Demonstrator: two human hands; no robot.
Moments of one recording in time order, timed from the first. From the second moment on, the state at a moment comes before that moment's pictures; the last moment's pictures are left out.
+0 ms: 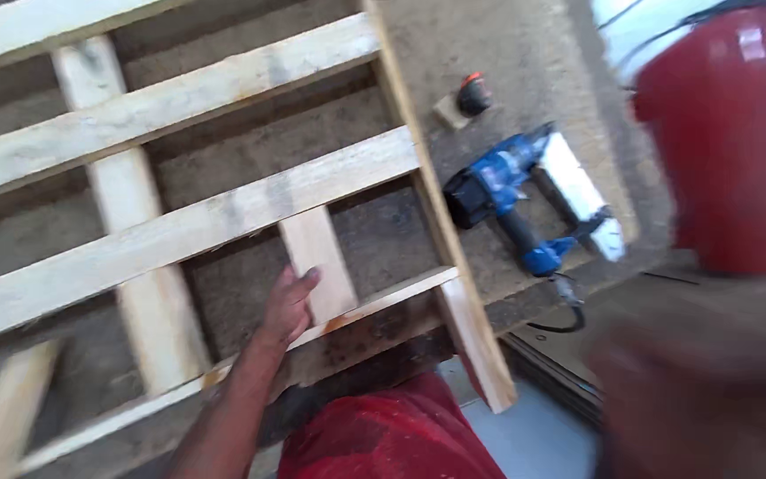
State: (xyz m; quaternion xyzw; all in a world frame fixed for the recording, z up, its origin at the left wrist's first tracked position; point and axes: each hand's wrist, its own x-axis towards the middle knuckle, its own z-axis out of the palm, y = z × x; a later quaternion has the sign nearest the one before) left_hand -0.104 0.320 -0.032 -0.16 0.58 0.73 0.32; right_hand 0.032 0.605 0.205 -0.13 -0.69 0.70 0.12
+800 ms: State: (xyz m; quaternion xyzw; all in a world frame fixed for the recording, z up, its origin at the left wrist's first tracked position) left_hand -0.108 0.312 -0.047 -0.19 0.55 0.75 0.32; right_hand -0.038 0.729 -0.034 -0.52 -0.30 0.68 0.41
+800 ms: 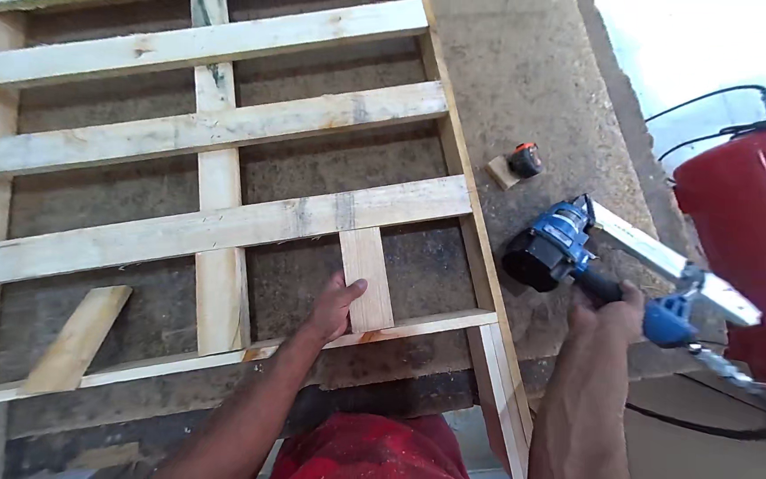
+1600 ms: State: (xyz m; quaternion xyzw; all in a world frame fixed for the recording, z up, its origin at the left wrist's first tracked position) left_hand -0.113 0.314 -0.054 -0.15 0.54 0.77 0.30; right_hand -0.013 0.715 0.060 -0.21 -0.74 0.61 0.19
